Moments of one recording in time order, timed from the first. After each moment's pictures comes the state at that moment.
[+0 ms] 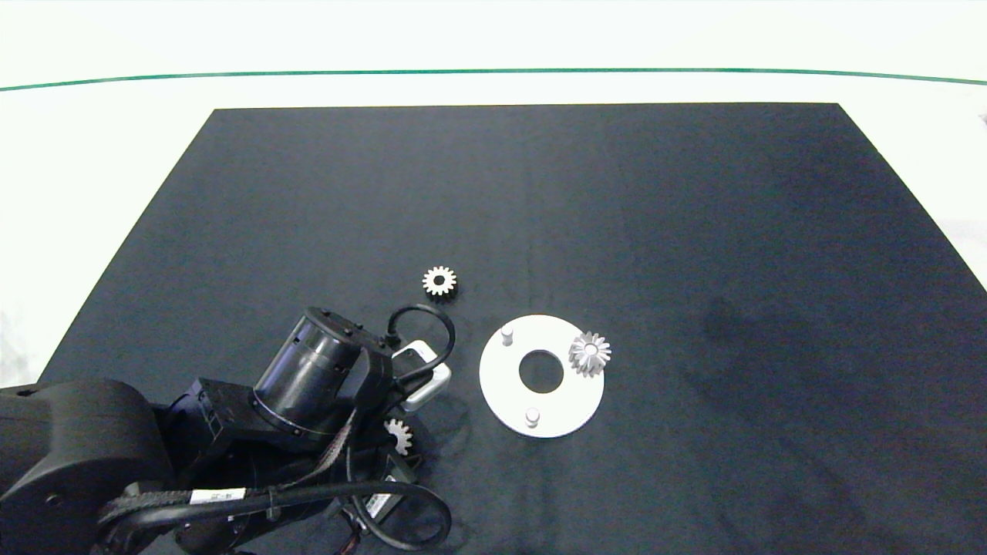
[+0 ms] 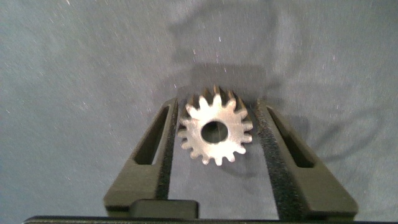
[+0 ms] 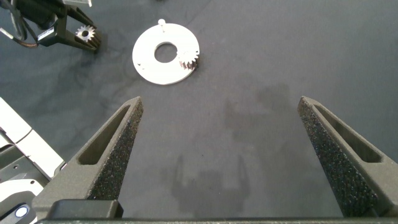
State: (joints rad) left arm -0.75 1.59 -0.80 0.03 0.29 0.24; right arm 0.72 0.83 -0.91 0.30 -0.14 -0.23
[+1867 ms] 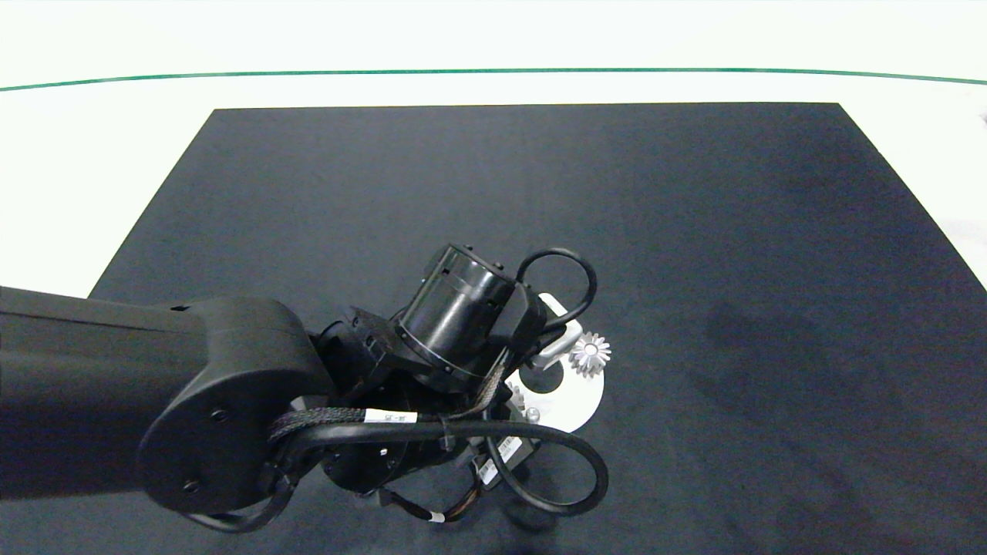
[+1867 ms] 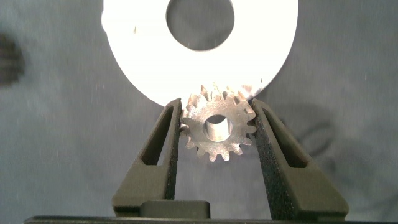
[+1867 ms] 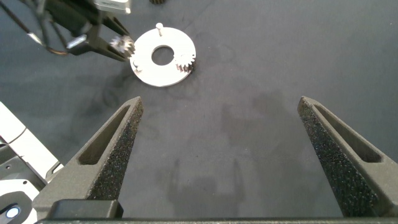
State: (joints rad) left arm -0.92 1.77 -1.20 0.18 0.29 0.24; right arm 0.72 0.80 -0.91 0.30 -0.14 -0.26
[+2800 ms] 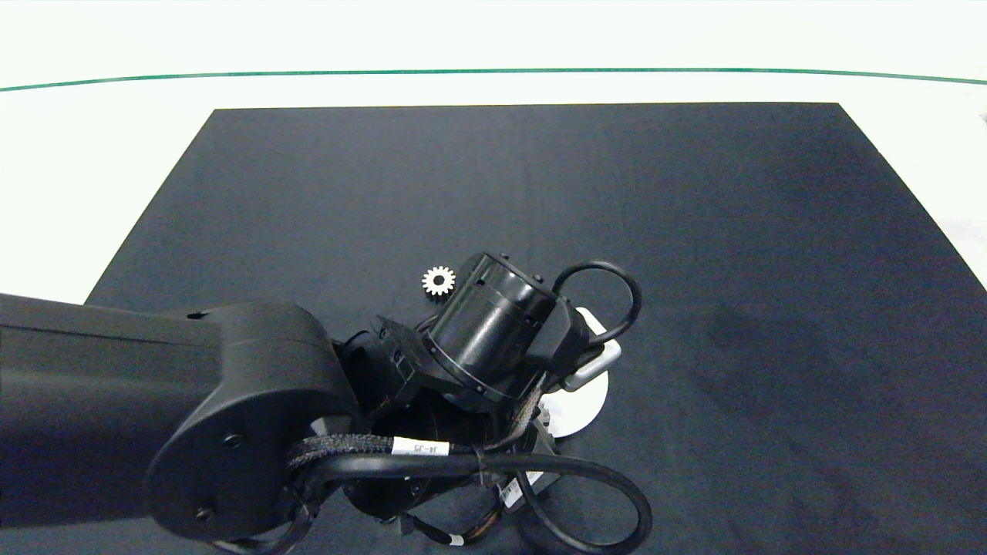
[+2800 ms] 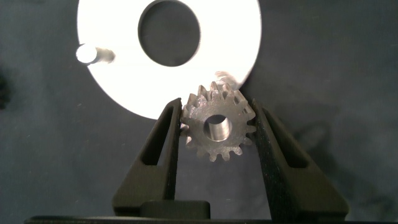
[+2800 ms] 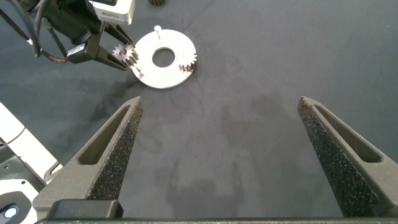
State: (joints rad) left arm -0.98 1.78 -1.24 0.21 0.29 0.26; right arm 0.72 0.79 -0.91 0.31 -0.14 -0.27
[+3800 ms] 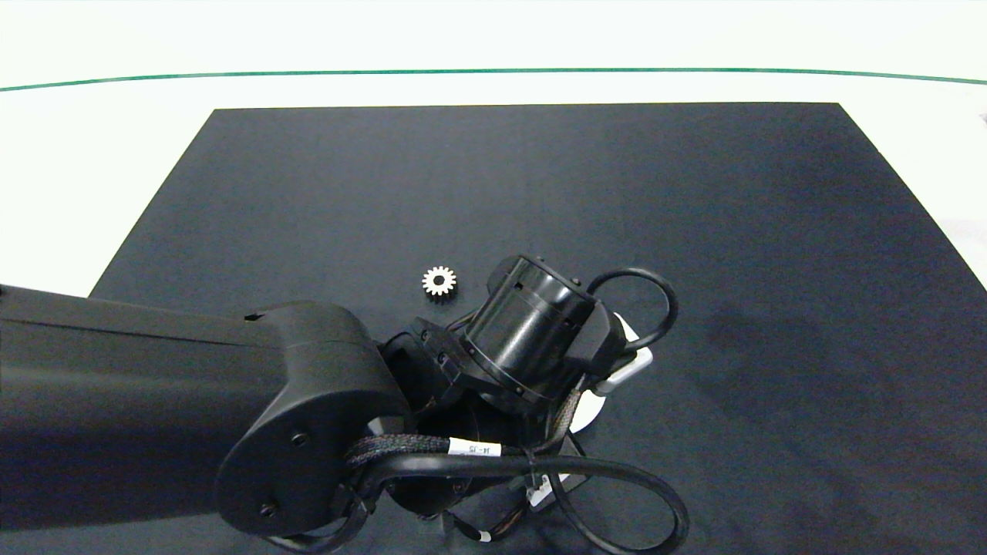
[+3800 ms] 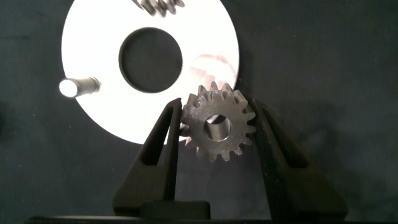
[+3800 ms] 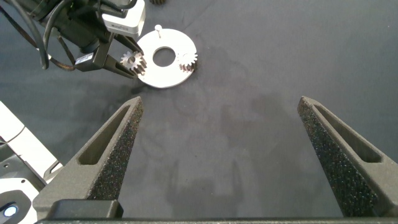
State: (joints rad) left arm -1.01 1.83 -1.30 0.20 0.29 0.29; right arm 0.72 0.79 -0.91 0.31 -0.14 -0.28
